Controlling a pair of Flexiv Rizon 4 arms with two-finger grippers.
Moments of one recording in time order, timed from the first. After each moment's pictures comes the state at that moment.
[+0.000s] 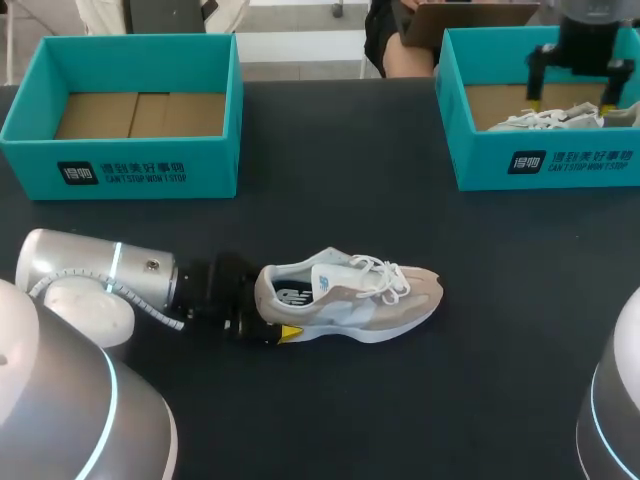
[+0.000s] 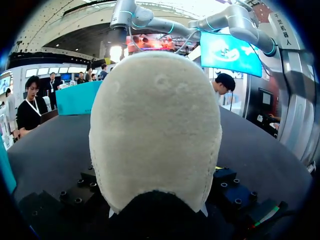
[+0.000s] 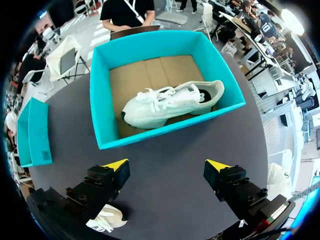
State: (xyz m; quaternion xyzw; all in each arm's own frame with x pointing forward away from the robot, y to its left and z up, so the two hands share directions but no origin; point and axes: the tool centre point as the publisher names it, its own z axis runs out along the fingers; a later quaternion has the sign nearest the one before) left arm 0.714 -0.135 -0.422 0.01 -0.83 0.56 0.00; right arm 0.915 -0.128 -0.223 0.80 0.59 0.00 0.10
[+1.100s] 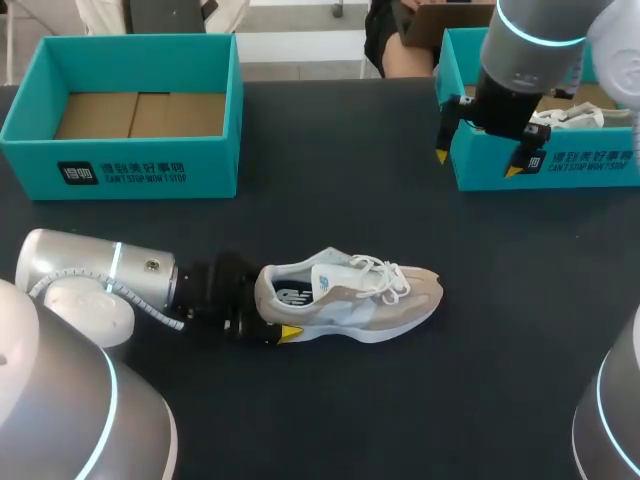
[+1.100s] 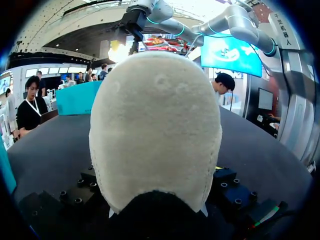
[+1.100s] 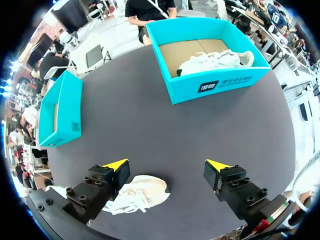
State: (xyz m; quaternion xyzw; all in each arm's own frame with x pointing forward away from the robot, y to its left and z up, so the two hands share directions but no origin) left arm 0.714 -0.135 -0.422 0.01 -0.83 0.56 0.00; right arm 0.826 0.011 -0.229 0.80 0.60 0.09 0.04
